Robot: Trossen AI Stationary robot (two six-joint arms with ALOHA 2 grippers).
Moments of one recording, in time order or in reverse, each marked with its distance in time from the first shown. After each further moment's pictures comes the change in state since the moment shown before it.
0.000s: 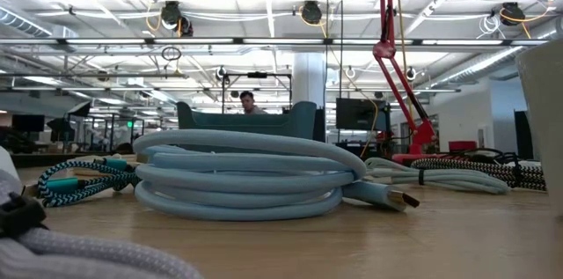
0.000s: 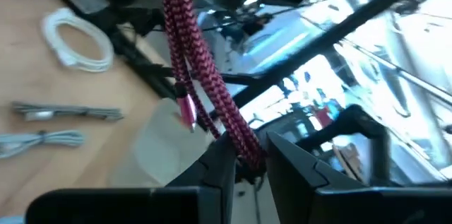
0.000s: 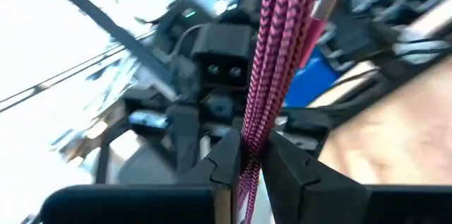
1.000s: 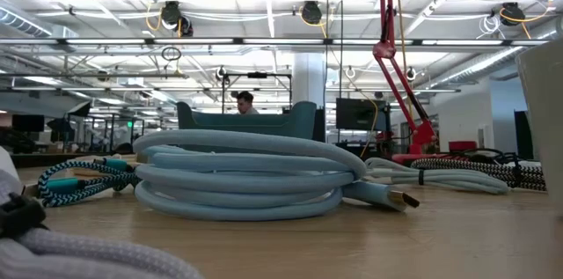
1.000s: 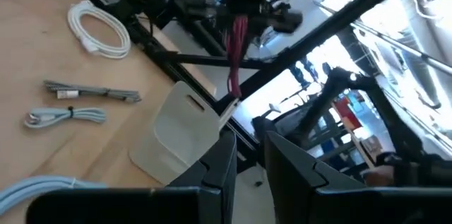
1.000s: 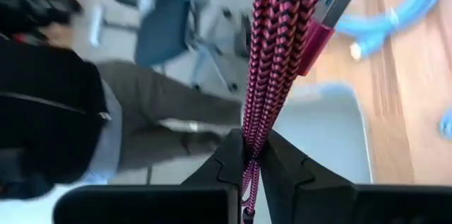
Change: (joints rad) left arm -0.089 -0.062 0.000 -0.167 -0.132 -0.026; right arm 0.467 -0.425 0.002 -1.151 -0.052 0.043
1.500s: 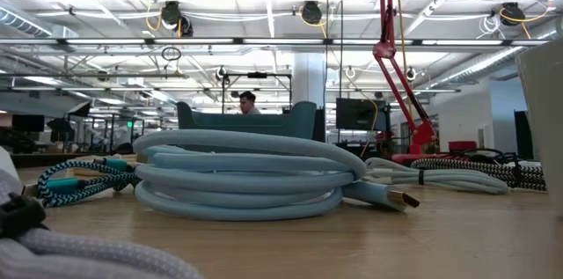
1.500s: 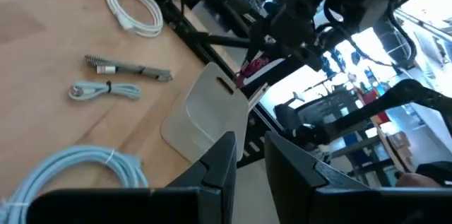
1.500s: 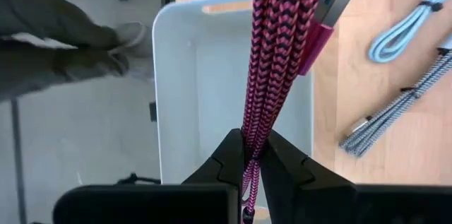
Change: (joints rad) left arm 0.014 0.000 0.000 -0.131 0.020 -0.089; right arm 0.143 0.395 0.342 -0.480 0.101 -0.076
